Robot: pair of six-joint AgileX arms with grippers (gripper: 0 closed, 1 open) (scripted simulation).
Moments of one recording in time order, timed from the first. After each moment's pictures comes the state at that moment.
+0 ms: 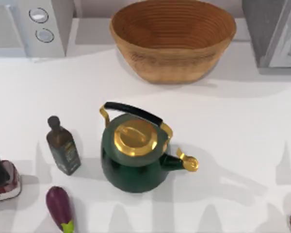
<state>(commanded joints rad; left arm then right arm) 0.00 0.00 0.00 0.00 0.00 0.00 0.00 0.00 0.00 0.00 0.00 0.00</state>
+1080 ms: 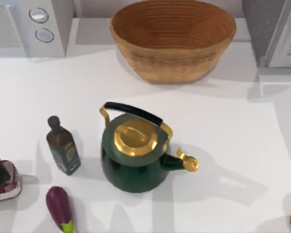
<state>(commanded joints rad) 0.00 0.00 0.00 0.00 0.00 0.00 0.12 0.88 1.14 -0.28 0.13 0.01</state>
